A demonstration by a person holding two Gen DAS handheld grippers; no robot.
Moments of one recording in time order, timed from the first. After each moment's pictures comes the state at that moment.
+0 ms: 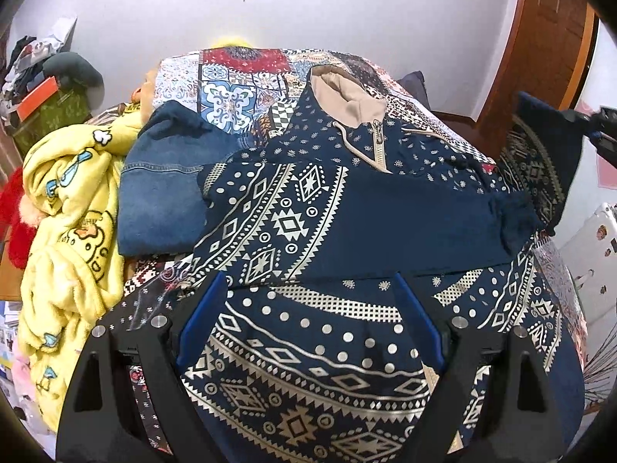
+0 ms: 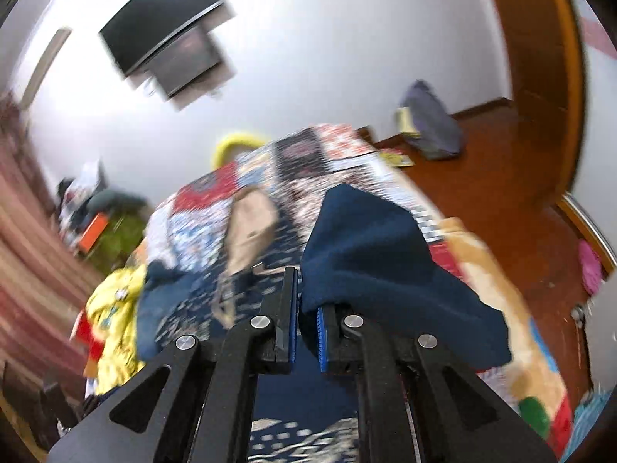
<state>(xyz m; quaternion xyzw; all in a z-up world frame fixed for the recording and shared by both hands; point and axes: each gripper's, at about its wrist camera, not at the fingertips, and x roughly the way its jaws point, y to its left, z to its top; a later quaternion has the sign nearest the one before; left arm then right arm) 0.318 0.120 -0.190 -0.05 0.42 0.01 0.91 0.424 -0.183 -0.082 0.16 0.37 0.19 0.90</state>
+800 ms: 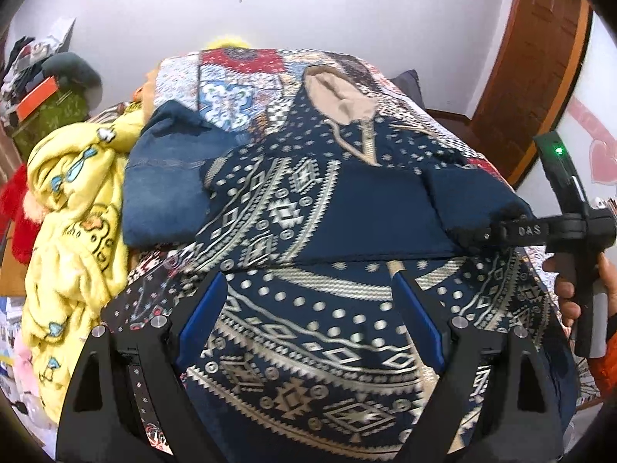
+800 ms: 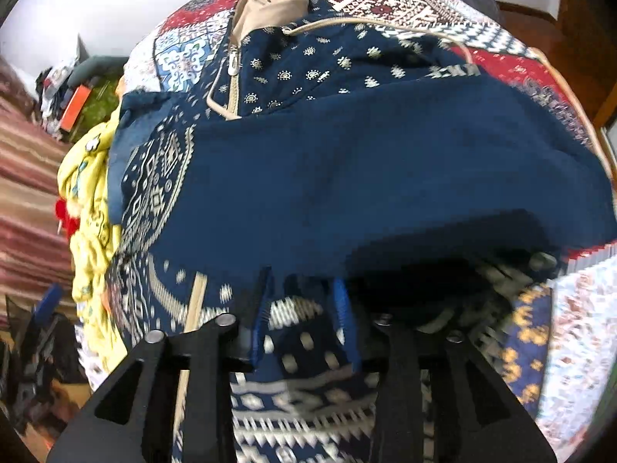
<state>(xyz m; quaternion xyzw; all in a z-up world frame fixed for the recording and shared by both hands) 0.301 0.110 -0.178 -0.05 0.42 0.00 0.91 0.405 -0.088 -0.213 0.07 0.60 0.22 0.77</state>
